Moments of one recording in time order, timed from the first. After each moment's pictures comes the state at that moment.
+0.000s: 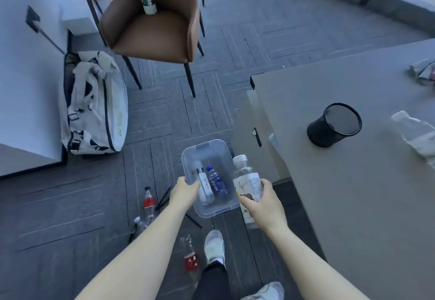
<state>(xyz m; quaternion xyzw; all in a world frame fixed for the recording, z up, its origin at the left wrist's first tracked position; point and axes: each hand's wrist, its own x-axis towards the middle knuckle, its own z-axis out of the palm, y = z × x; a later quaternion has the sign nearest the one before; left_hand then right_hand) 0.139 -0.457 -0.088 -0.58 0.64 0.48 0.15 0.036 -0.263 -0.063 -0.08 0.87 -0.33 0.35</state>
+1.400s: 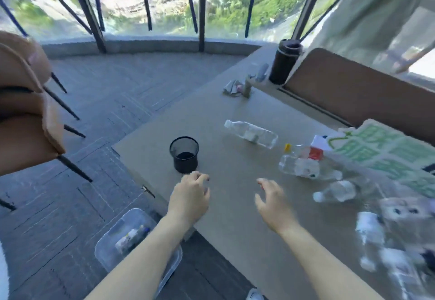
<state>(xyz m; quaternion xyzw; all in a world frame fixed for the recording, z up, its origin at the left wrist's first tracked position) -0.049 -0.252 0.045 0.01 0.97 0.23 0.01 -0.056 -0.024 0.032 0.01 0.96 -0.26 0.07</state>
